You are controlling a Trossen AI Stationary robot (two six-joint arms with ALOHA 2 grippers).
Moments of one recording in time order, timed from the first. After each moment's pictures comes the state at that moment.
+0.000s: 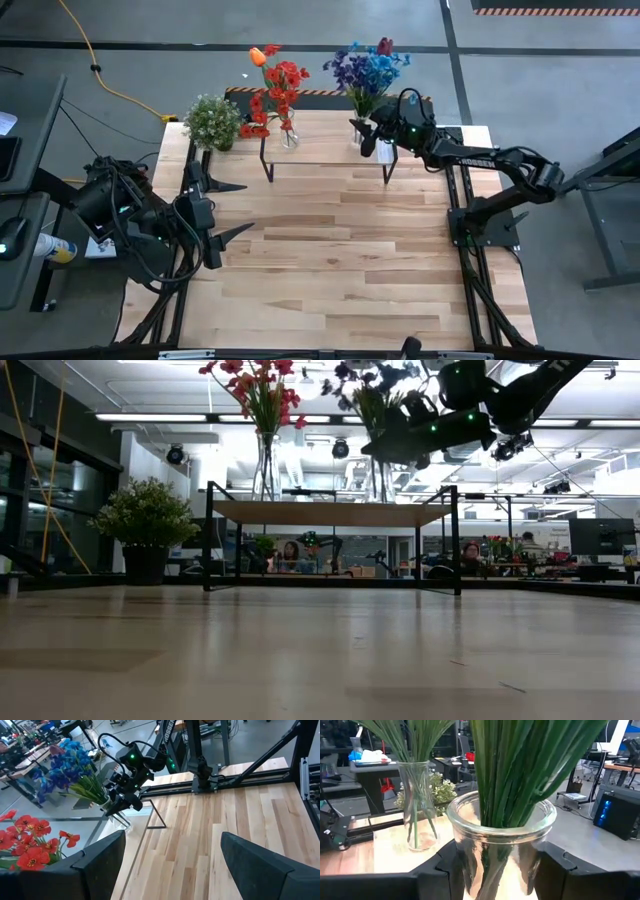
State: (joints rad) left arm -0.79 1.58 2.33 -1.57 -1.05 -0.42; right arm -0.60 1.40 0.77 0.61 -0.08 -0.02
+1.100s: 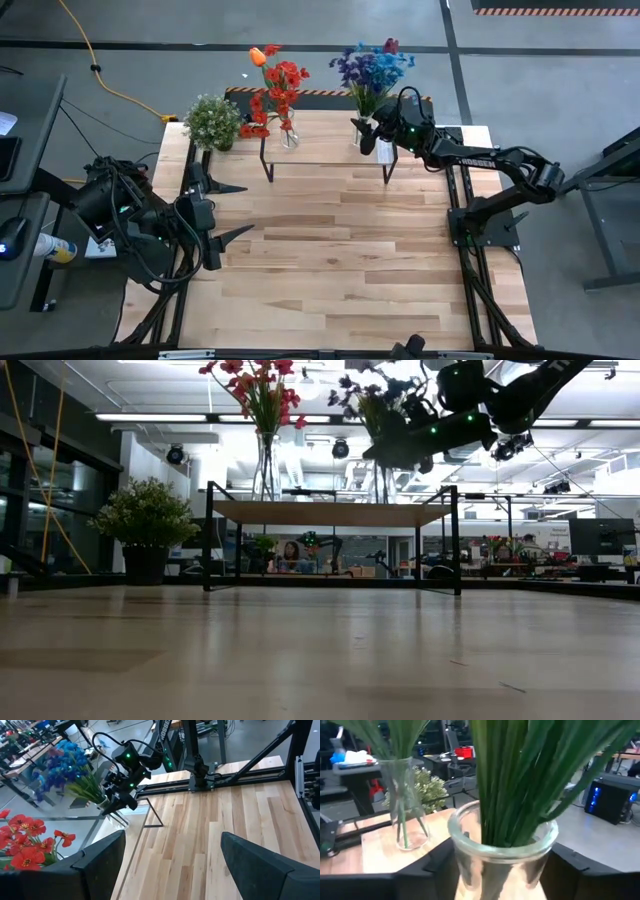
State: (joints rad) left arm -0.79 1.58 2.33 -1.57 -1.03 -0.42; right arm -0.61 1.40 0.77 0.57 -0.03 0.03
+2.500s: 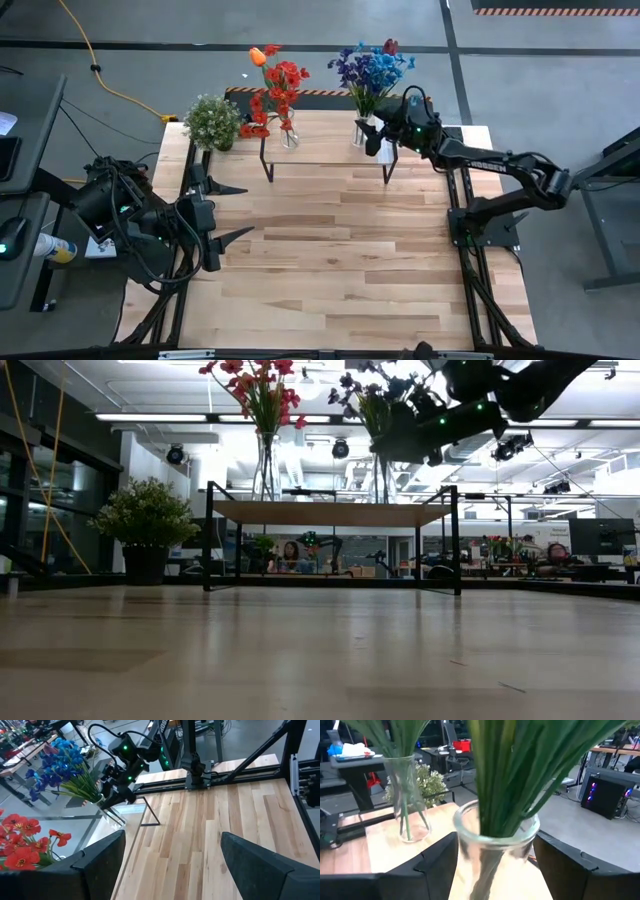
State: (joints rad) left arm -0.79 1.58 2.33 -1.57 -1.01 -0.42; right arm -0.60 1.31 0.77 0.46 -0.01 0.02
